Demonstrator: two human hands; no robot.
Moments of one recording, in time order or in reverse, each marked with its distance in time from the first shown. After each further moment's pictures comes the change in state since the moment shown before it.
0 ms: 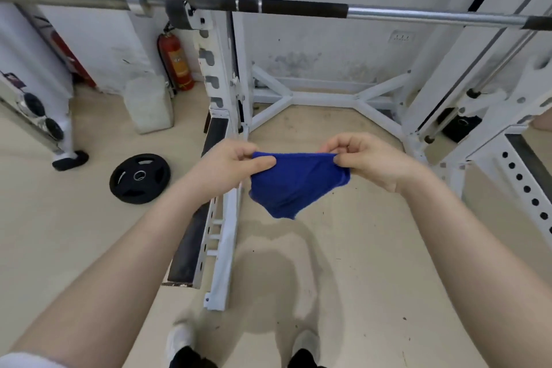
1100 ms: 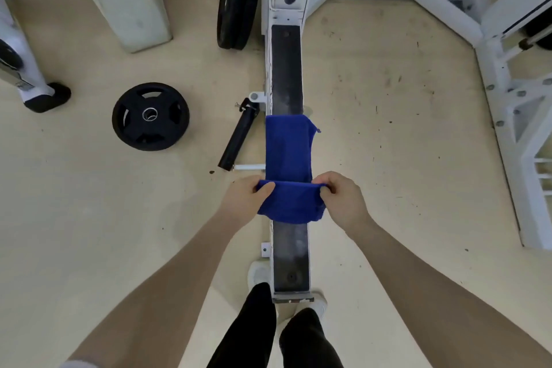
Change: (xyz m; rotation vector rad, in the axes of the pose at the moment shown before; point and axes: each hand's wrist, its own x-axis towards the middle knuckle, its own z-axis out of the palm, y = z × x) left_hand 0.058 -0.376 -0.117 0.137 -0.076 -0.435; right_hand 0.253 0.161 0.320 -0.107 0.379 0.405
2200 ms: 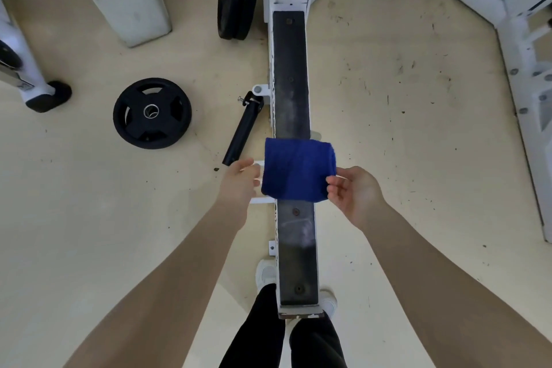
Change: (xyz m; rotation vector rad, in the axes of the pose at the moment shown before) left_hand 0.037 0.005 -0.004 -0.699 0.150 -0.421; right_hand 0.037 -0.009 -0.005 0.949 0.037 0.683
